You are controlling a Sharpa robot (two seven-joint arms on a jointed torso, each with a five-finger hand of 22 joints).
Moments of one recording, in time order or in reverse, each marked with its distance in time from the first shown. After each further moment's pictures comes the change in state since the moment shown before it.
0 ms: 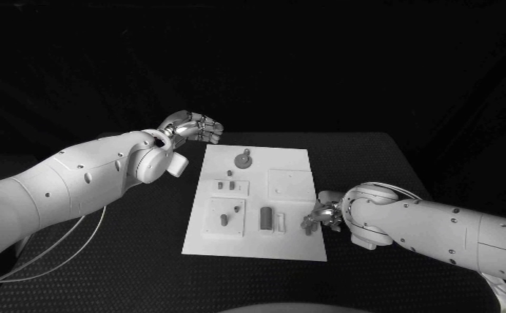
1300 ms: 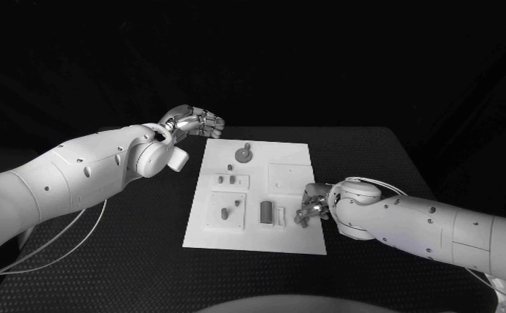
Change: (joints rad) left arm 0.000 -0.007 0.000 0.013 -0.004 0.008 -0.003; left_hand -0.004 -0.004 -0.003 0.003 0.000 -0.003 0.003 0.000 -0.001 0.000 0.000 0.000 -0.002 0.000 0.000 -0.003 0.002 -0.001 0.000 0.000 0.000 -0.002; right arm -0.033 0.087 0.016 -0.065 -0.164 -0.025 0.047; right_hand 0.216 0.062 -0.009 -0.058 -0.004 -0.023 -0.006 0.107 0.133 -0.042 0.028 -0.043 -0.037 -0.048 0.019 0.003 -0.051 -0.015 -0.029 0.011 0.000 0.000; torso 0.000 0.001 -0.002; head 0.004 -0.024
